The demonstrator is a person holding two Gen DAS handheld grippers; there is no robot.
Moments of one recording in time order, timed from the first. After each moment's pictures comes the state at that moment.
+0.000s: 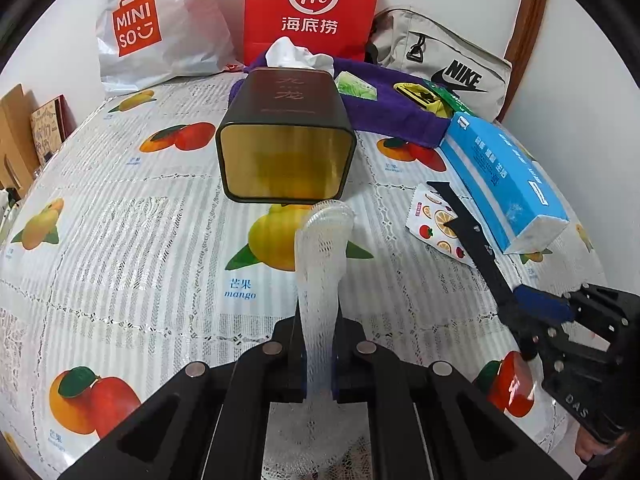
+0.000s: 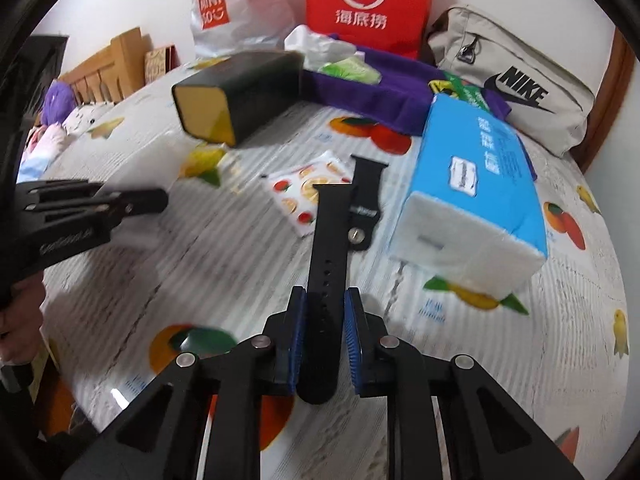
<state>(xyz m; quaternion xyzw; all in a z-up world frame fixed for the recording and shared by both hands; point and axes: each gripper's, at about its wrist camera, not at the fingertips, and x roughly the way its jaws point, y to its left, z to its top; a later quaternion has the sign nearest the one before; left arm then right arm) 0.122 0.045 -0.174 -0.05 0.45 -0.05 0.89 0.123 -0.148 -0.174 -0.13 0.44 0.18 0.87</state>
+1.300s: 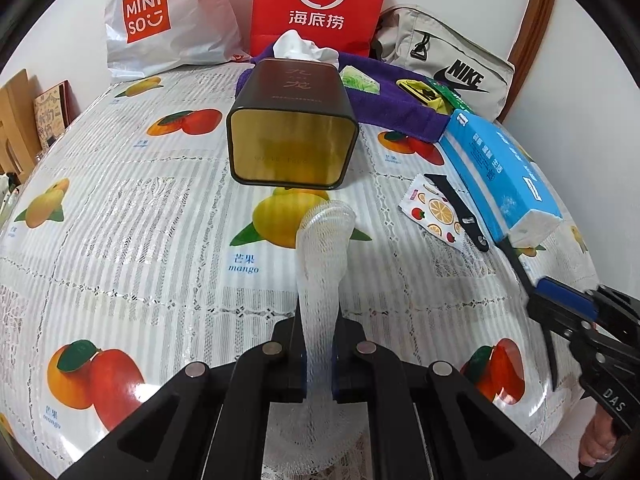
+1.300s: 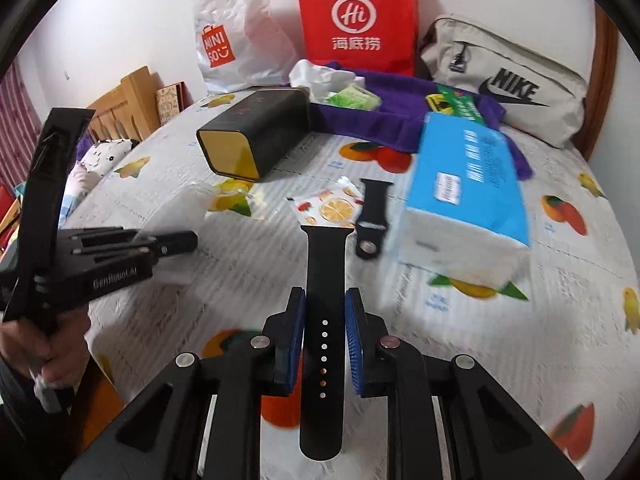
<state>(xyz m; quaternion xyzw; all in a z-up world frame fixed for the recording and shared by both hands) 0.111 0.049 -0.169 -0.07 0.46 -0.04 0.88 0.100 -0.166 -0.149 -0.07 0.42 0.20 0.88</state>
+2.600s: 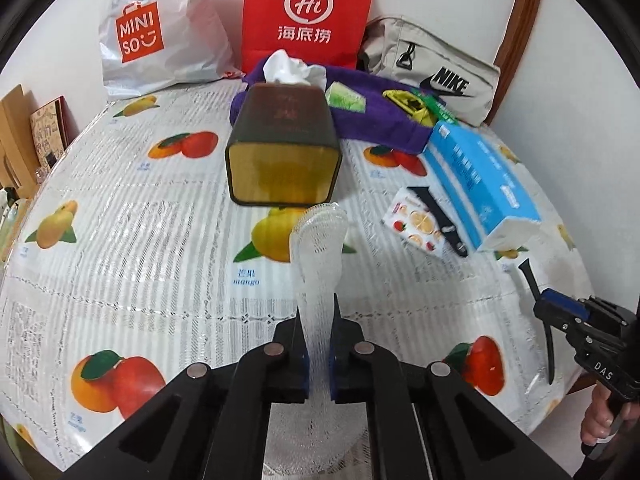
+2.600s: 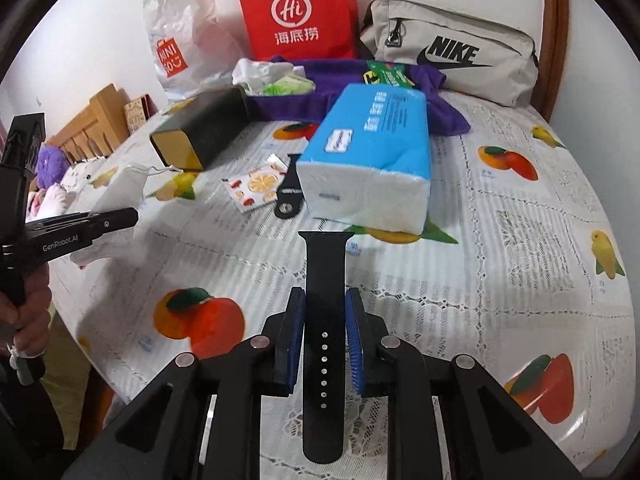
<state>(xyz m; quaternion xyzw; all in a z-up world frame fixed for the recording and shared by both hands) 0.104 0.052 -0.141 -0.06 0.45 -0.06 0.89 0.093 -0.222 -0.153 -0.02 0.43 0.16 0.89</state>
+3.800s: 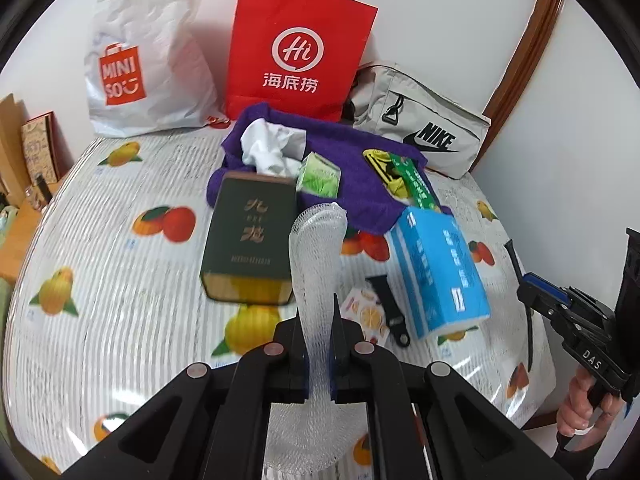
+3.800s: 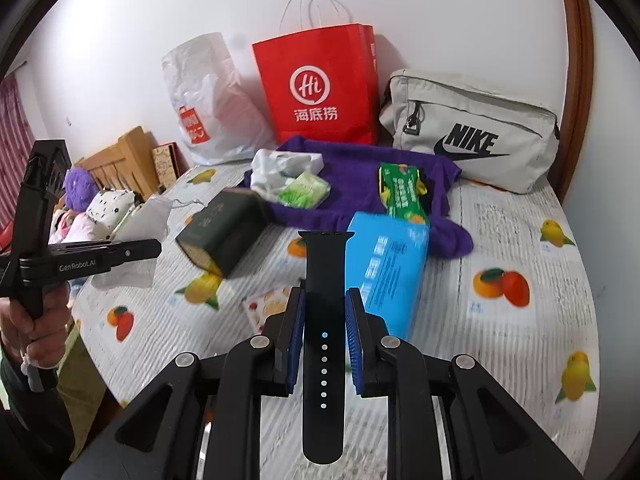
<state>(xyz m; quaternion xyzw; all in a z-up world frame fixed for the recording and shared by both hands) 0.162 0.044 -0.064 -0.11 0.44 -0.07 0.89 0.161 -0.231 -0.059 -0.02 0.37 0.22 0.90</state>
